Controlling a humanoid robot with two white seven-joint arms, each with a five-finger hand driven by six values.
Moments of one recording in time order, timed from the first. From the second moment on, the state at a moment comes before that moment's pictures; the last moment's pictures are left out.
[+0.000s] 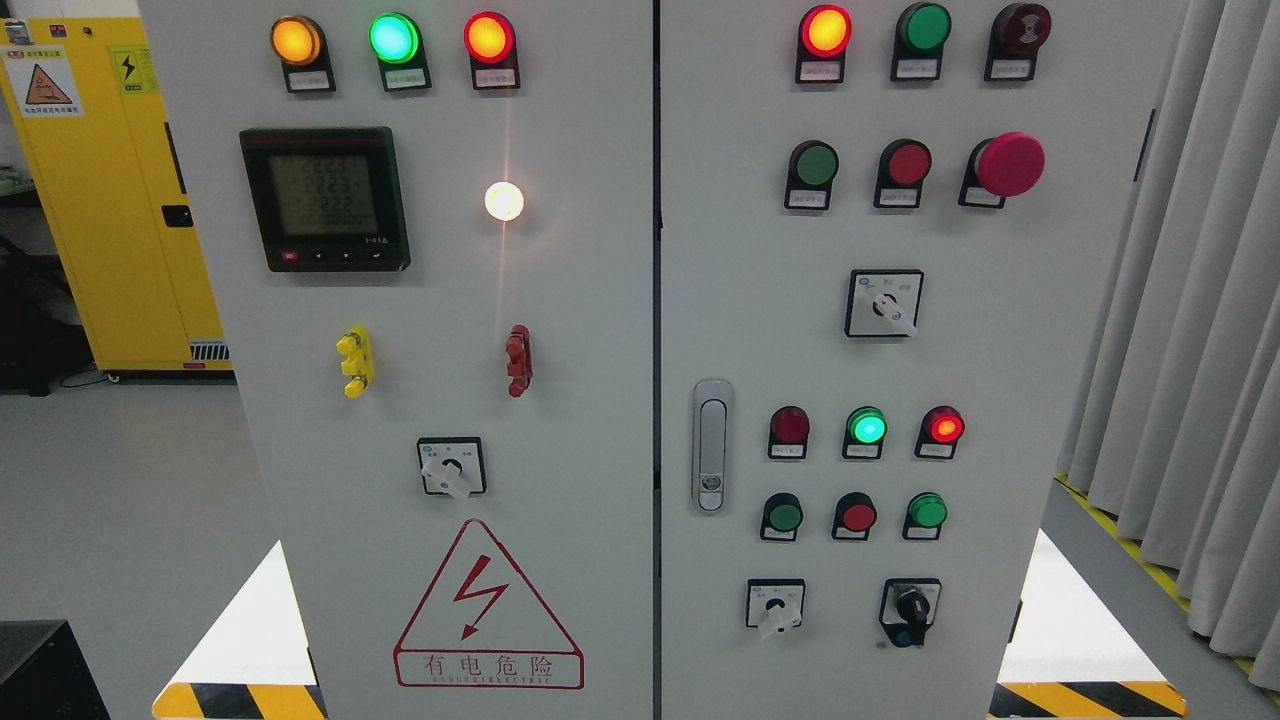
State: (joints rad) left arm 0.06 -0.10 -0.05 -0.10 0.07 -0.13 -0.05; right arm 0.27 0.00 0.29 -1.88 0.12 -0.36 -0.05
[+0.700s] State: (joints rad) left arm 0.06 -0.10 -0.05 -0.10 0.07 -0.13 -0.05; right arm 0.25 0.00 0.26 -1.89 0.31 -0.36 -0.09
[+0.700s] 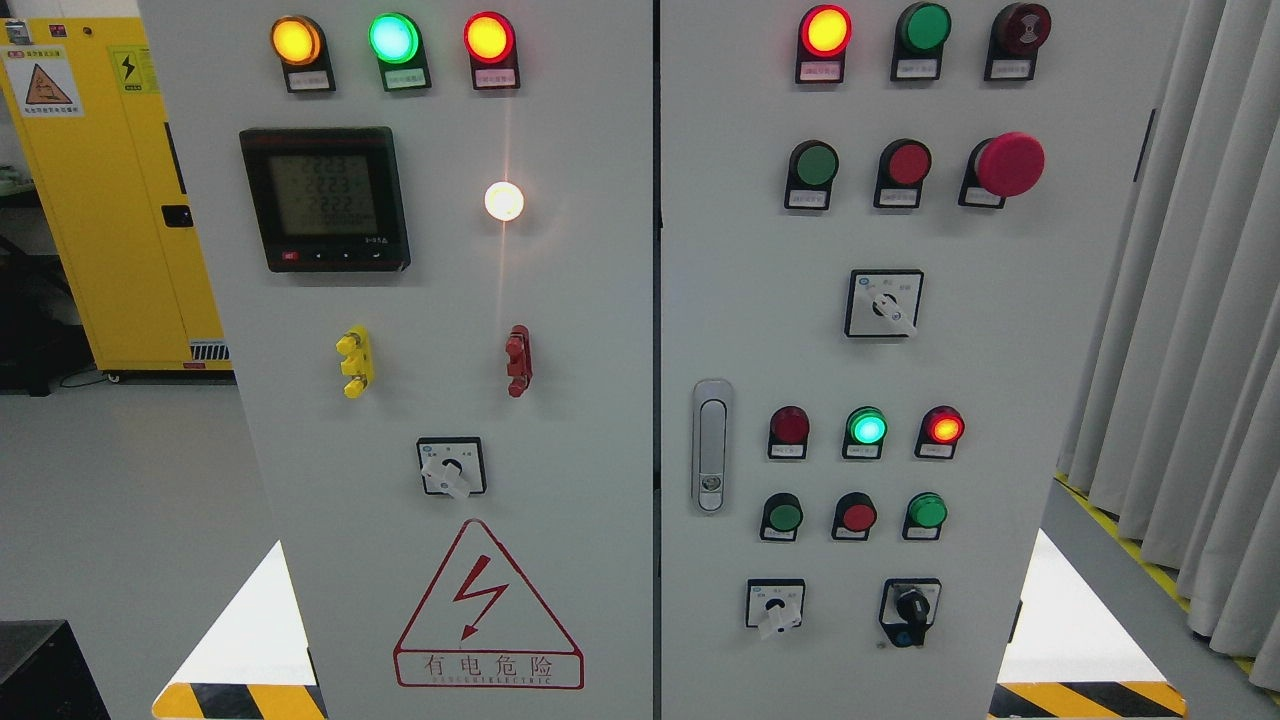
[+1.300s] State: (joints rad) left arm 0.06 -0.10 -0.05 -0.10 0.07 -0.13 -0.05; right arm 0.04 0.00 0.14 -1.89 0.90 -0.36 -0.13
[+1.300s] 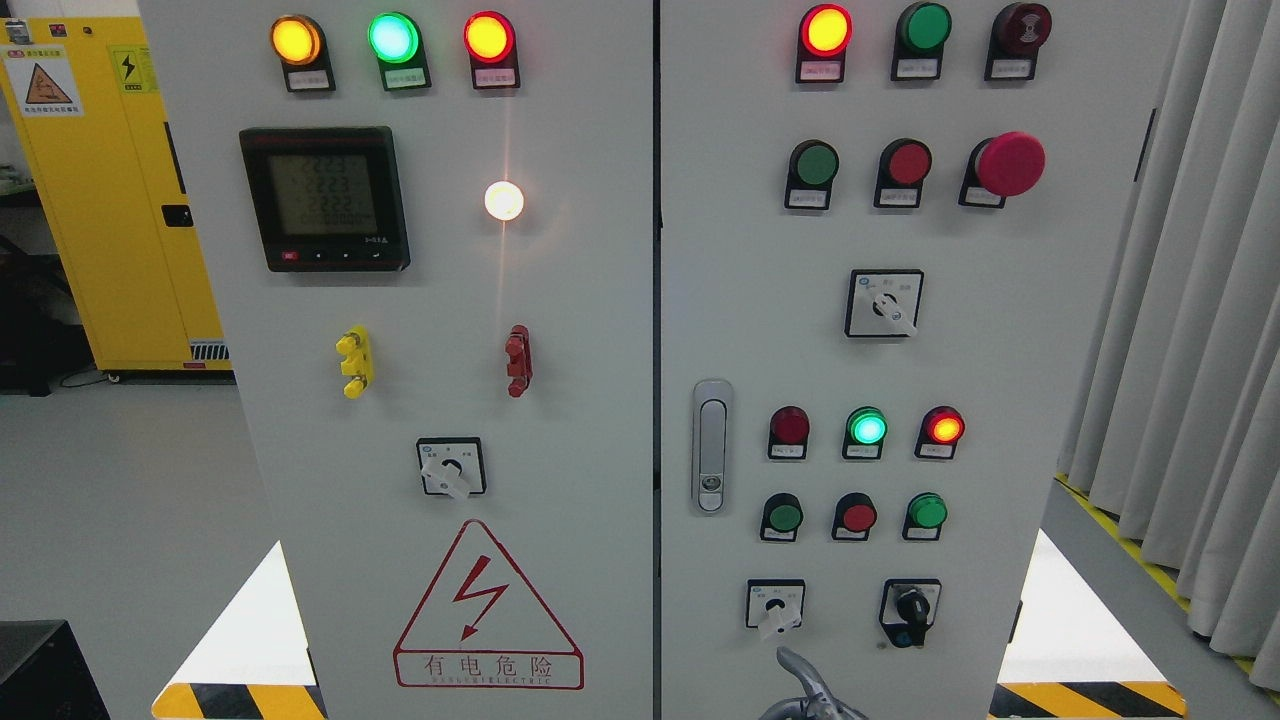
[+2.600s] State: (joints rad) left arm 0.06 -0.10 -0.05 -0.10 0.07 -0.13 -0.05; right arm -0.20 0.00 0.07 -1.76 1.10 -0.33 -0.02
